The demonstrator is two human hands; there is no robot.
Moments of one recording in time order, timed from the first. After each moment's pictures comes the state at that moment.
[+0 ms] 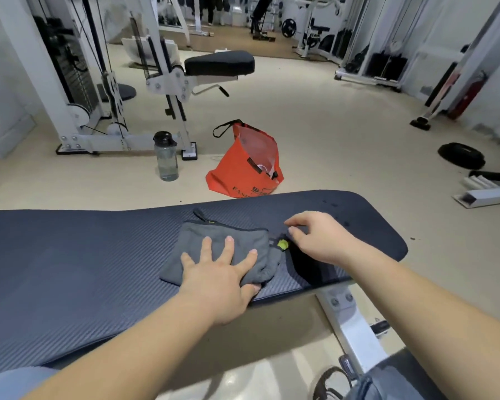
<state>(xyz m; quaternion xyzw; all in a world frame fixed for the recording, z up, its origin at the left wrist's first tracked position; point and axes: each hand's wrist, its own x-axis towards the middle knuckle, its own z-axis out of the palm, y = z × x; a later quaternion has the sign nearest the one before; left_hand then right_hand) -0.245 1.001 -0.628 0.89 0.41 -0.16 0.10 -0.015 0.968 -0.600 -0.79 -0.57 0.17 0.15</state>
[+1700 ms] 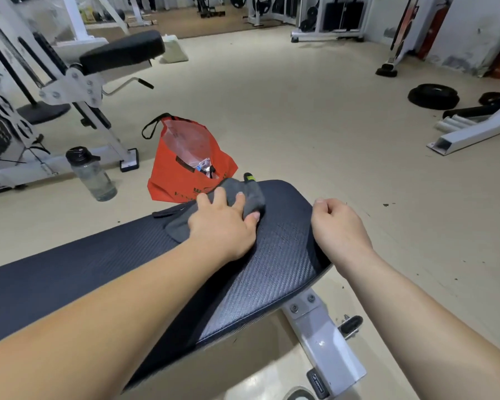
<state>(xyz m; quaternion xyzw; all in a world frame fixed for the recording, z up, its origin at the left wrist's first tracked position) 0.048 1.054 -0.653 0.89 0.45 -0.03 0.03 0.194 0.919 -0.656 -0.88 -0.22 0.17 0.38</state>
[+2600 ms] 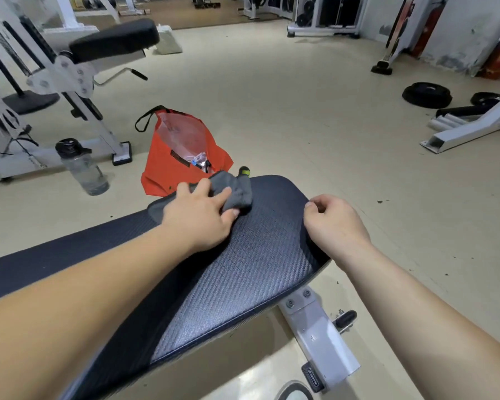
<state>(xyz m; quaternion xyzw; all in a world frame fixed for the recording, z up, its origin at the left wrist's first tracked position) 0.020 1.087 -0.651 0.92 0.40 -0.04 0.01 0.189 0.920 -0.647 -0.89 -0.25 0.17 0.34</state>
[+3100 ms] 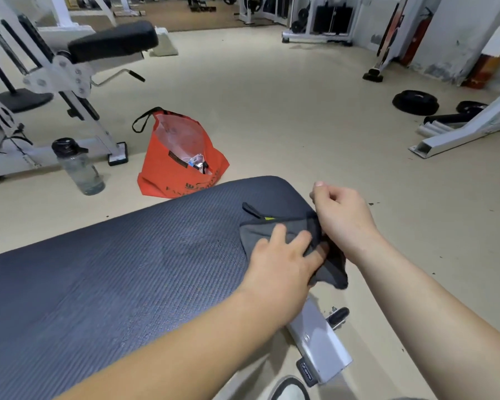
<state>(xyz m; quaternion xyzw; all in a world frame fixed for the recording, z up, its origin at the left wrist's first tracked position) 0.047 0.940 -0.660 0.99 0.15 0.02 -0.04 0.186 0.905 -0.621 -0.85 -0.30 0.12 0.41</state>
